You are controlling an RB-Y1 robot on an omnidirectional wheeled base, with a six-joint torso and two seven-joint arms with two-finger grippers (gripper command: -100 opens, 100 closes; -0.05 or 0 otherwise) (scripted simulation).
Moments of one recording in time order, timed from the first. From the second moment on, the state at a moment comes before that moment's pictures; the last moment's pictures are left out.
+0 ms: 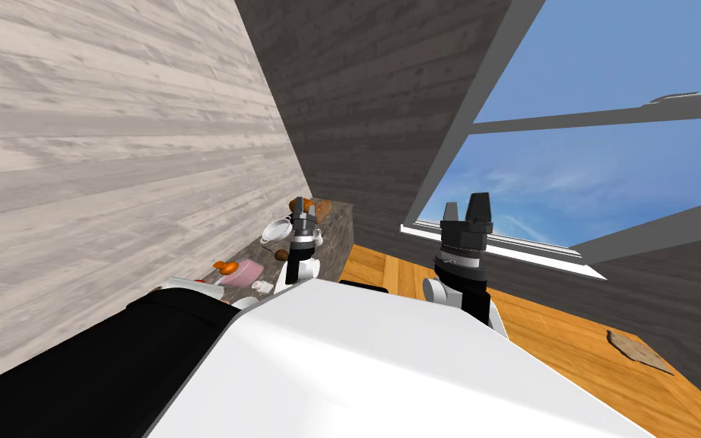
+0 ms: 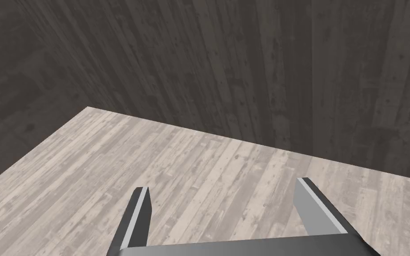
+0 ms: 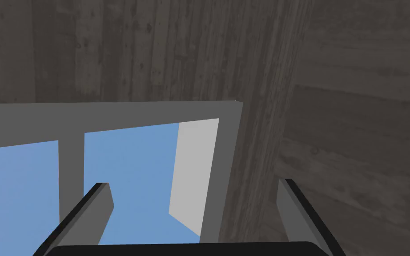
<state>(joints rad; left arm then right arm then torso) 0.45 -0.01 0.00 -2.25 -0.04 -0.41 0.02 0.46 -0.02 0.07 -2.33 0.12 -0.51 0.15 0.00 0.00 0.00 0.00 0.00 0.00</state>
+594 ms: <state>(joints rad) 0.48 0.14 0.04 -2.25 0.00 -0.30 0.00 0.46 -0.02 0.07 -2.33 0.12 -0.51 0.15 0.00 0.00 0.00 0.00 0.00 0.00</state>
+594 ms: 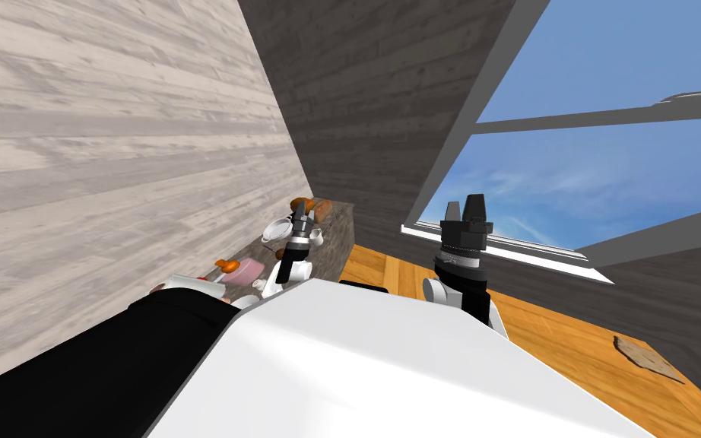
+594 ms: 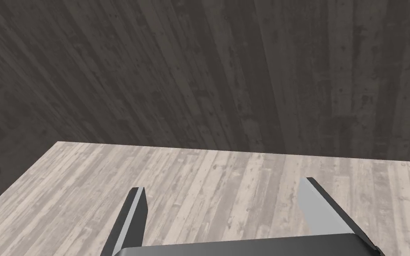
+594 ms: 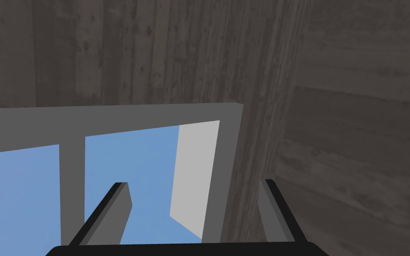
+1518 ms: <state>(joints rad) 0.54 0.28 0.12 -2.26 0.11 -0.05 -0.04 0.46 -0.02 0.07 -2.33 0.12 -0.51 0.15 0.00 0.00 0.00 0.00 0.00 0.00</state>
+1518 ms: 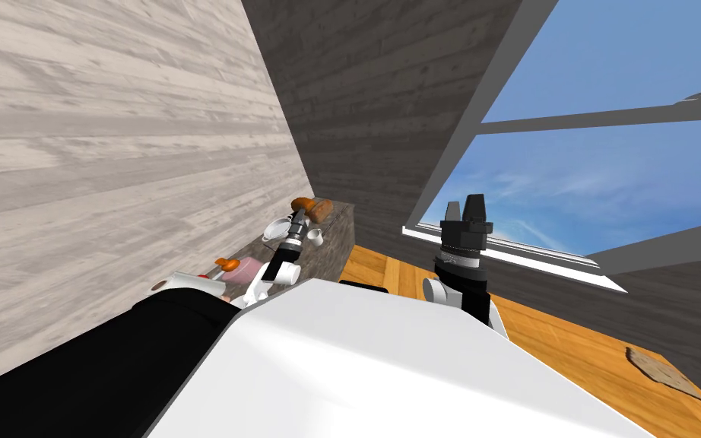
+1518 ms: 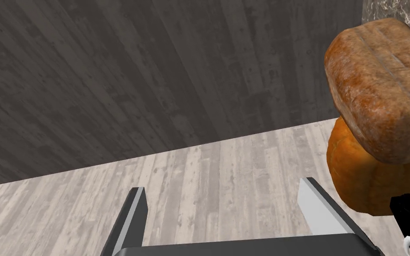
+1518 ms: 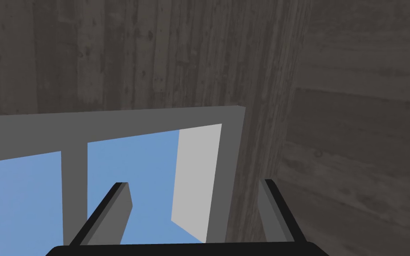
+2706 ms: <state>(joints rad) 0.63 0.41 0.23 -2.27 0.26 0.30 -0.09 0.46 -0.02 0.07 -2.34 0.12 -0.51 0.15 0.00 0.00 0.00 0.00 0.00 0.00</state>
